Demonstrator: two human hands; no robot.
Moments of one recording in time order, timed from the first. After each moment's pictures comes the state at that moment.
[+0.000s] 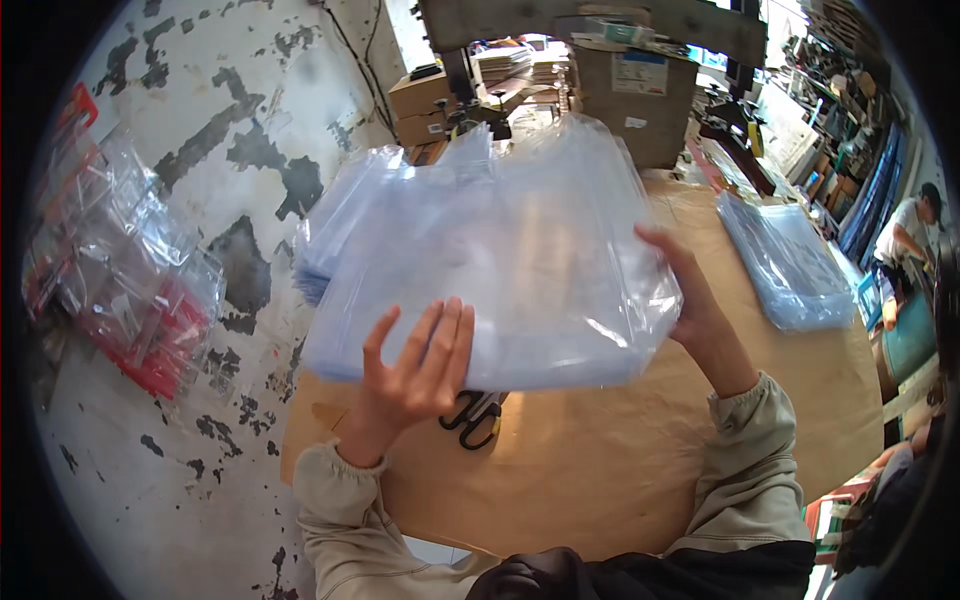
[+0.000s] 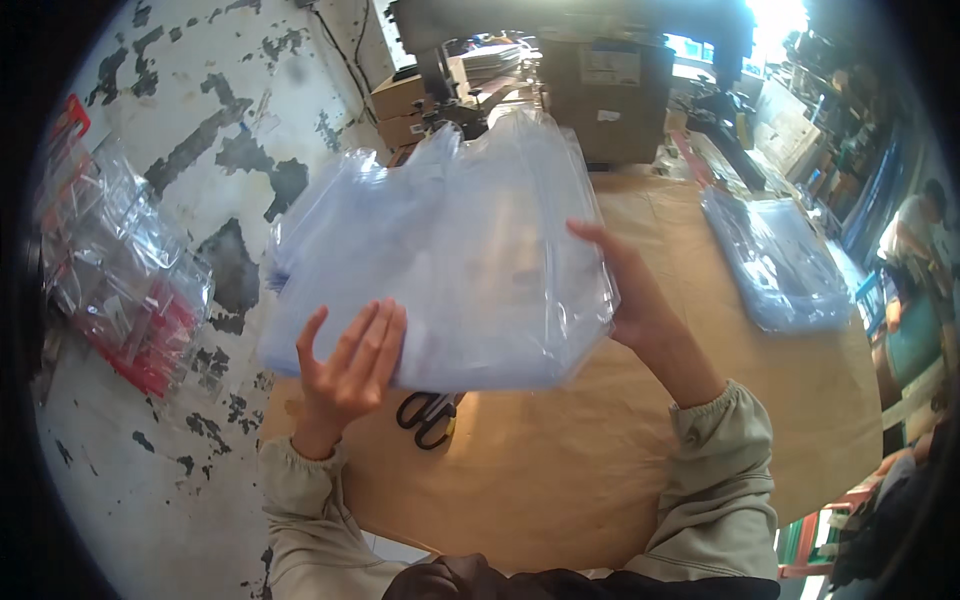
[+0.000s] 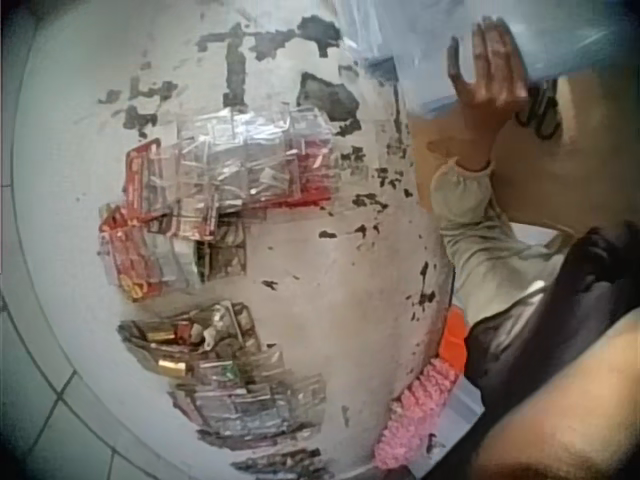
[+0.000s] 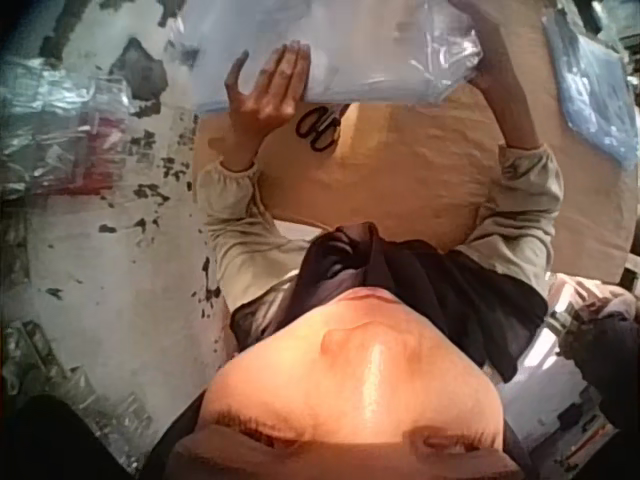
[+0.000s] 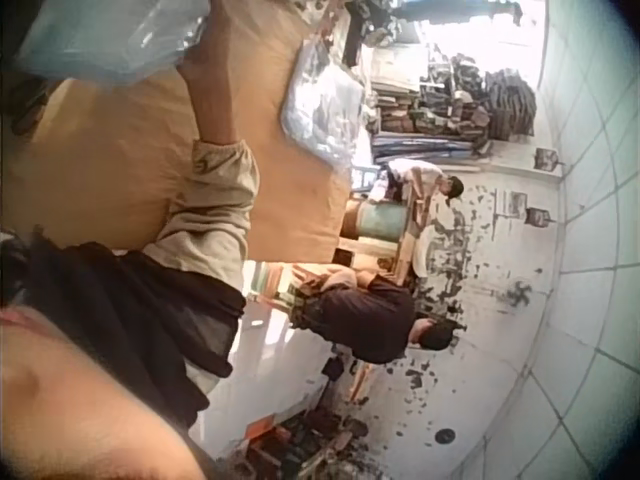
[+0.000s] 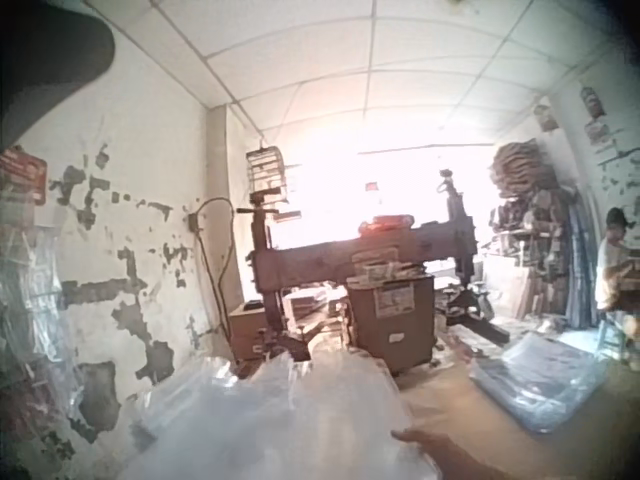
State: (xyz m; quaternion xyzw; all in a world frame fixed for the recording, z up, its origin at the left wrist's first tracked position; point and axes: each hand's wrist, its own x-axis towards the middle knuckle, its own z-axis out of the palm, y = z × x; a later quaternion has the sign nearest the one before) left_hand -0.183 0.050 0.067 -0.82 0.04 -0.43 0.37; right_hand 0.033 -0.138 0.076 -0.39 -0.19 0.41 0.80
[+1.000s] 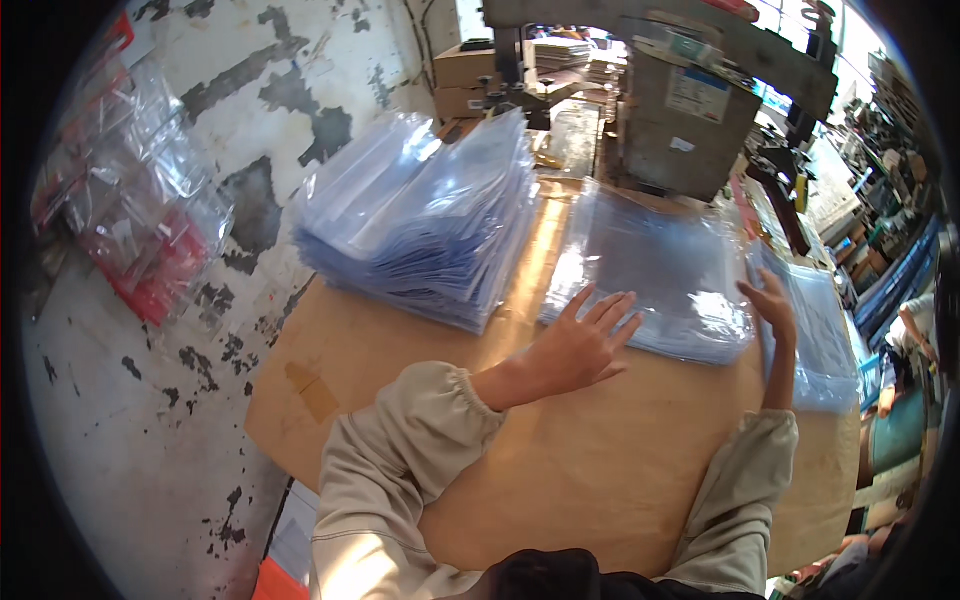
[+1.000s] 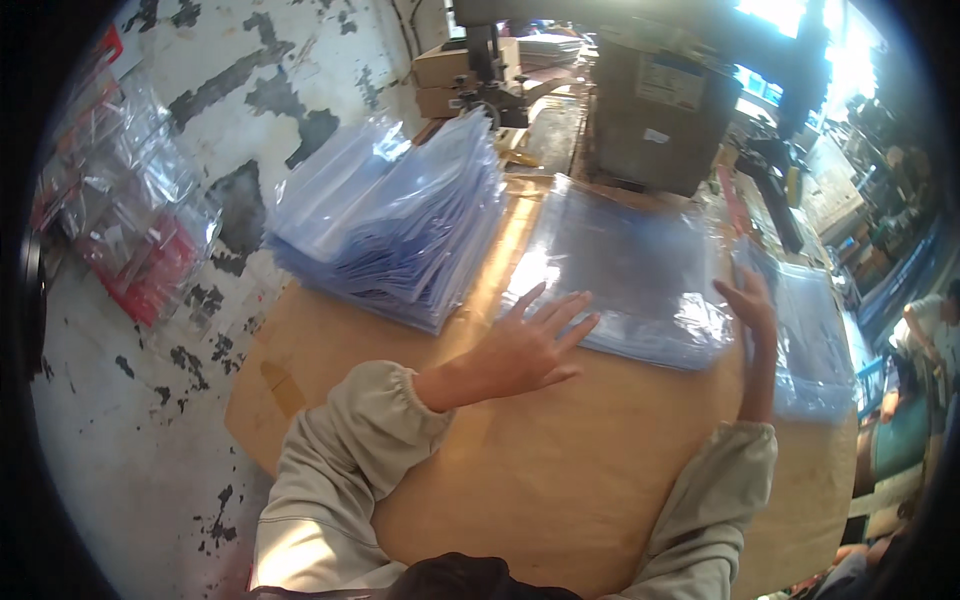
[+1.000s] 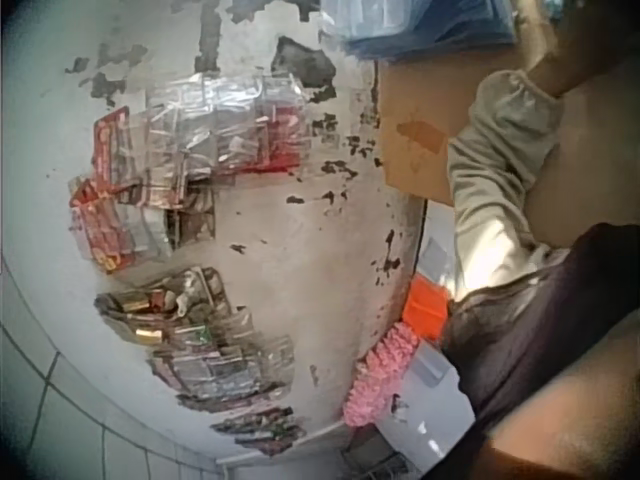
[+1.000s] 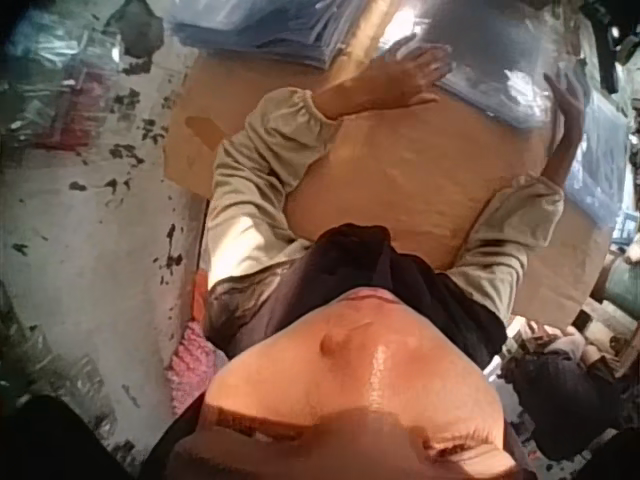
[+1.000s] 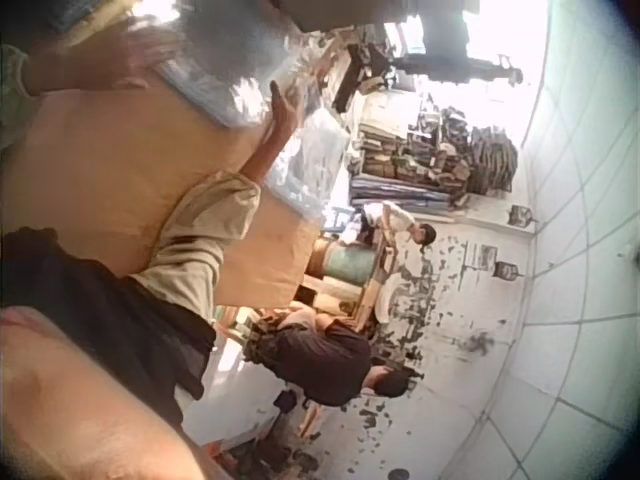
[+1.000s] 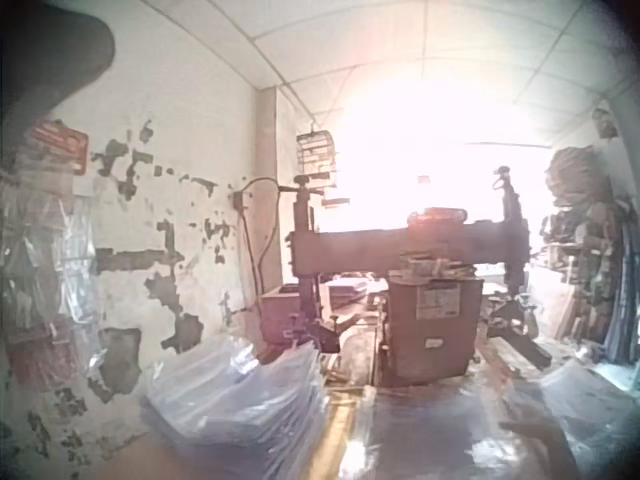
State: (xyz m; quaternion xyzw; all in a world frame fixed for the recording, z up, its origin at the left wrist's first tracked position) left_hand -0.026 -0.011 0.000 -0.94 0.15 -0.30 0.03; right_hand 0.255 -0.234 0.005 -0.93 -0.25 -0.05 0.26
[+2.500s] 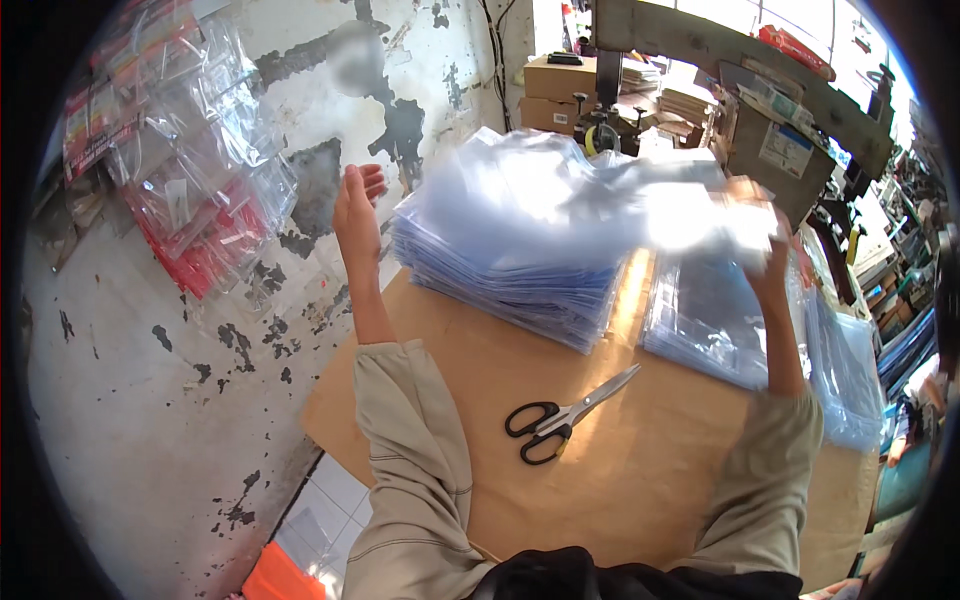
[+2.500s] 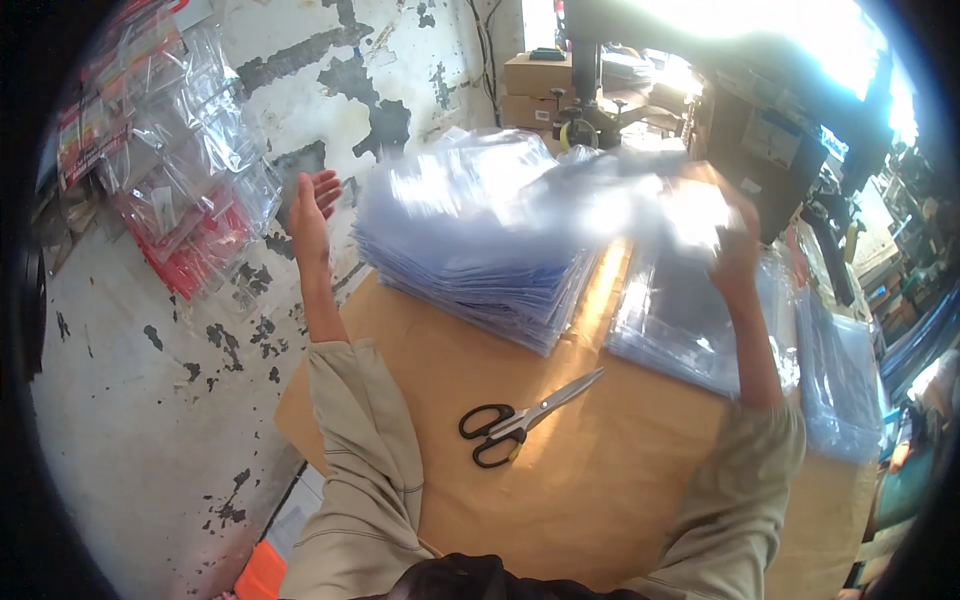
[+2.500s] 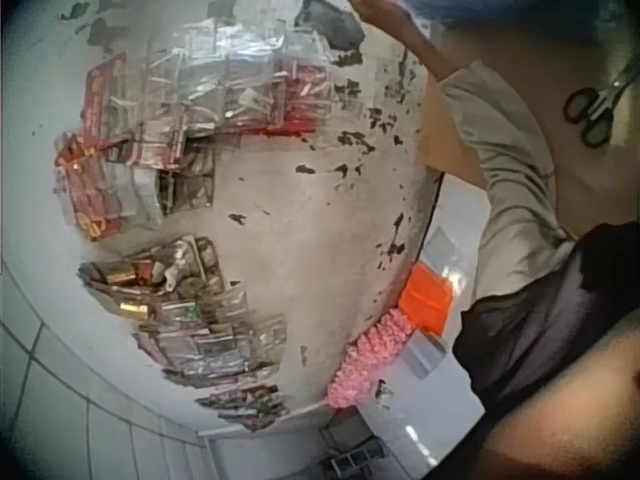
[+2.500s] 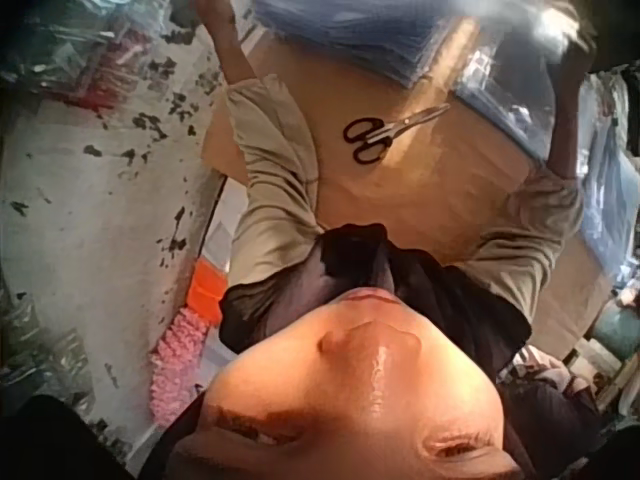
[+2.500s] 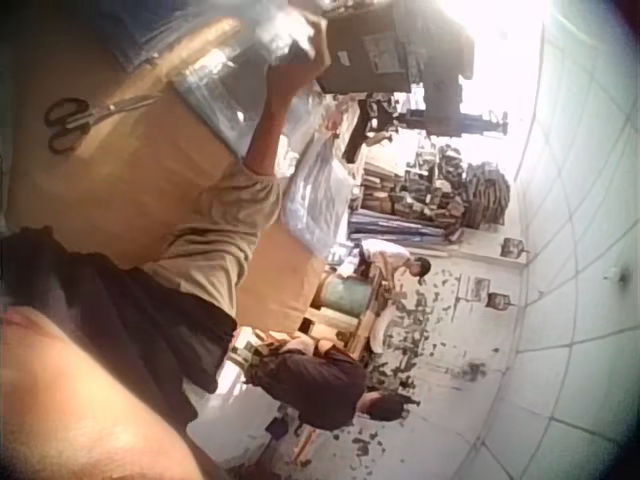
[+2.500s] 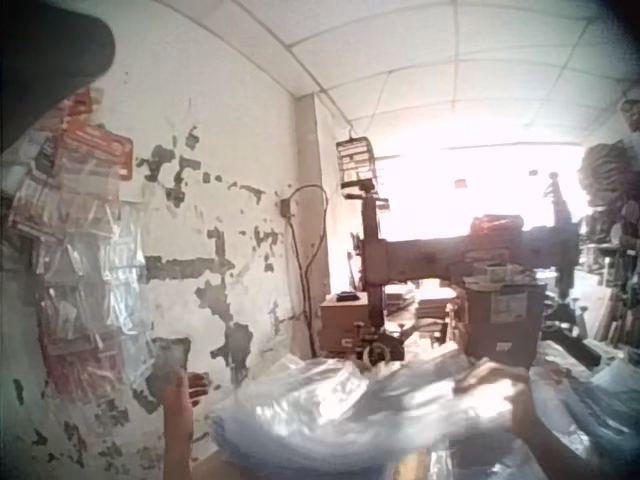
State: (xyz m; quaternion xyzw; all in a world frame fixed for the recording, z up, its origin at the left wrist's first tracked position) left_hand -0.205 0.243 0.093 -0.61 -0.30 -0.64 -0.35; right_hand 0.124 -0.039 0.099 -0.57 -0.62 -0.22 0.48
